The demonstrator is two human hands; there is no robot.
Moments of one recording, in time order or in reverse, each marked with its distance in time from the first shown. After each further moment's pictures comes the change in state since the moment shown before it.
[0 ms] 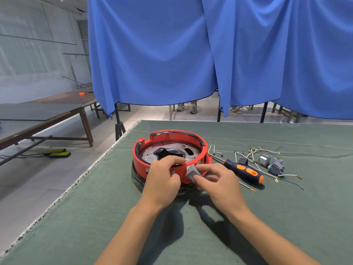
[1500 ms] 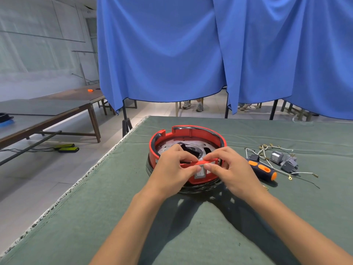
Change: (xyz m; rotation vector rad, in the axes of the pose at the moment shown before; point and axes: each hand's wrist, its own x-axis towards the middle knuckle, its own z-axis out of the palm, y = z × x) left_hand 0.008 -0.006 -0.007 0.003 -0.081 0.063; right_hand 0.023 -0.005 -0.016 -0.360 -0.171 -0.243
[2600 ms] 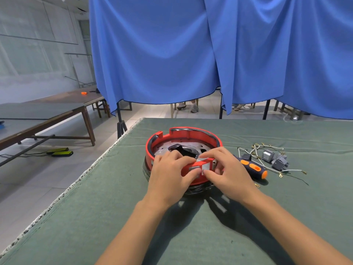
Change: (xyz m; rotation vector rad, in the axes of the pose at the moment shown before) left_hand -0.012 0.003 0.016 0.380 0.069 0.120; right_hand -0.008 0.010 -0.002 -0.088 0.039 -0.051
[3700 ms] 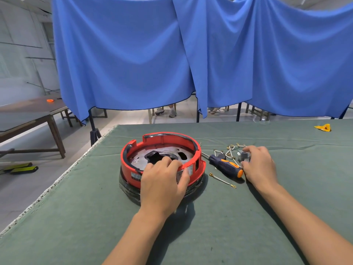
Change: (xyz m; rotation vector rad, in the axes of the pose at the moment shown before) left_hand 0.009 0.026 0.029 0.130 0.074 0.026; right_hand 0.005 0.105 -0.072 -0.453 0.378 0.527
